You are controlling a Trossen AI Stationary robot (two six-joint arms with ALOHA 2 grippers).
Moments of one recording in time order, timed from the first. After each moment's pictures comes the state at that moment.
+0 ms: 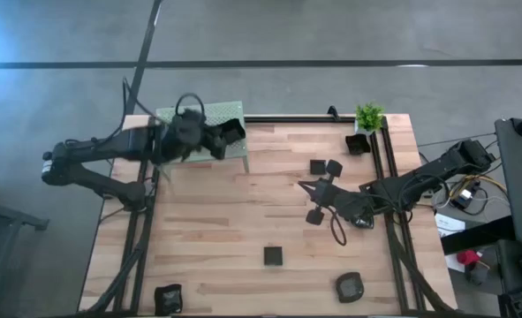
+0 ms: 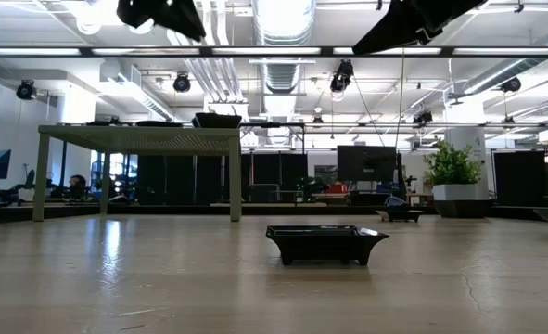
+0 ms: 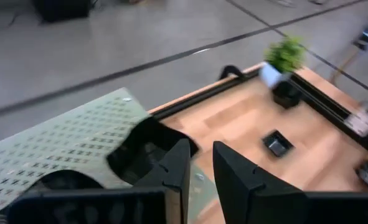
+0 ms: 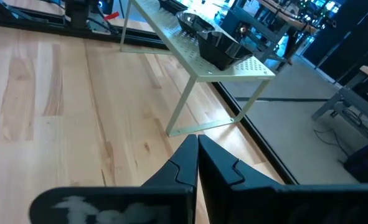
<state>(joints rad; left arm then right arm) 0.09 1.13 1.27 -0.72 -0.64 -0.60 0.36 1.23 0.80 -0.09 0.83 0.06</state>
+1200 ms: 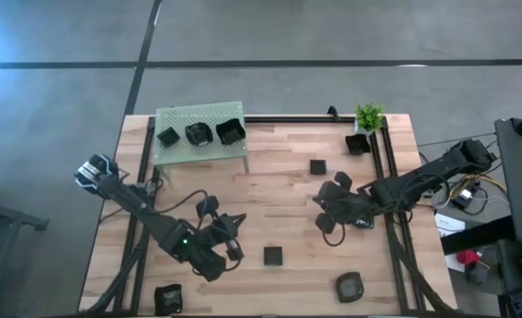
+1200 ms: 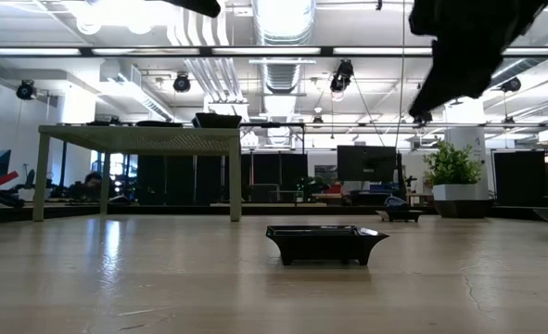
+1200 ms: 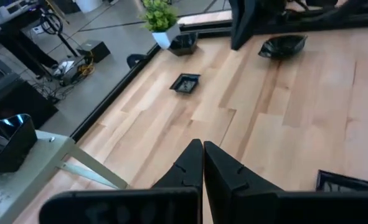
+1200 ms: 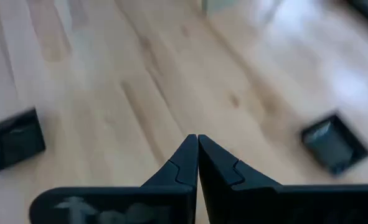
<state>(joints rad) -0.62 1.58 1.25 -0.59 -1.07 -0.59 0.36 1.21 0.79 -0.56 0.52 0.73</state>
